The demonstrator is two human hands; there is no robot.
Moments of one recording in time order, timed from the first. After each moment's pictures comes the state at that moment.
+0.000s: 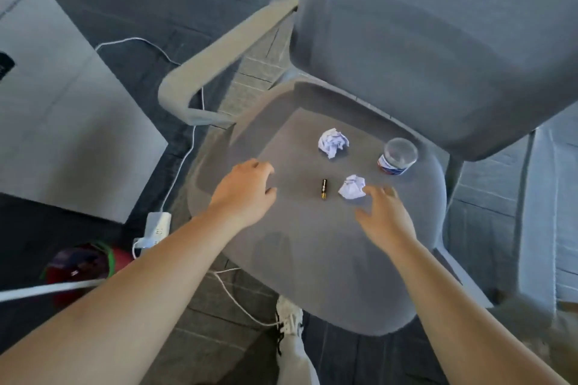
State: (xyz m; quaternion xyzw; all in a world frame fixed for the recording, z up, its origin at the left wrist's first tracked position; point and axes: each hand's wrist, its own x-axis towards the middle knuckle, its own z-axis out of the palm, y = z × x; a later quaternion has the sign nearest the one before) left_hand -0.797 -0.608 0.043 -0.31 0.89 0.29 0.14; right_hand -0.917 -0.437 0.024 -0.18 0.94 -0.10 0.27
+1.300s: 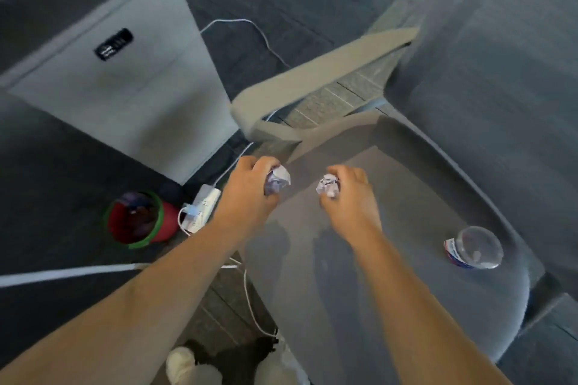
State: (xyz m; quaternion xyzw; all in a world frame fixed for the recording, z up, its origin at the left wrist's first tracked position) left_hand -0.796 -0.657 0.031 -0.53 0.78 0.34 -0.05; right_hand -0.932 -0.588 0.020 -0.40 0.83 -0.22 0.32
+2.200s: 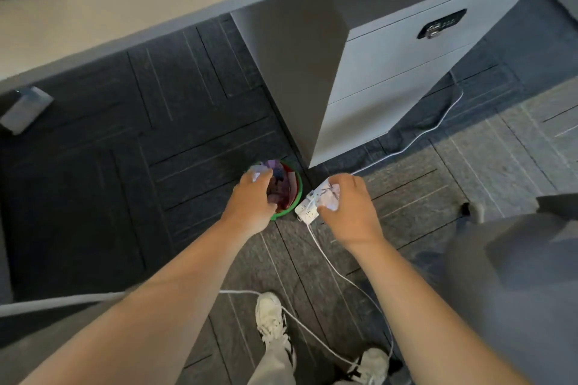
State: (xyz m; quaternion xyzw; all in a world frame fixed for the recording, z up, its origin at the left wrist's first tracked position) left_hand -0.421 -0.769 -0.053 -0.71 0.58 0.40 0.07; right_hand -0.573 -0.753 -0.047 -0.58 0.70 -0.09 0.40
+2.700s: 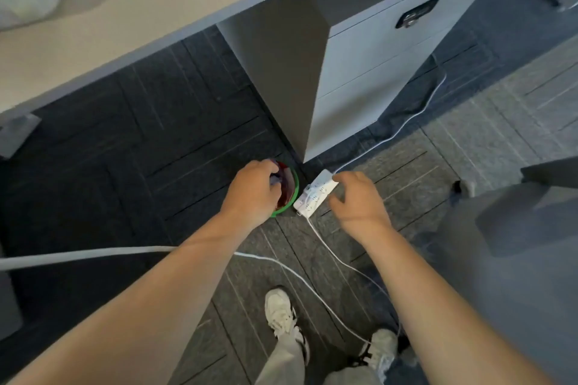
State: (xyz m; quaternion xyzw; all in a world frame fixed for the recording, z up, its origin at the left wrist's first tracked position) left_hand -0.428 -0.773 -0.013 -0.68 0.64 0.36 0.01; right_hand -0.582 -0.746 -0.033 -0.57 0.73 -0.06 0.38
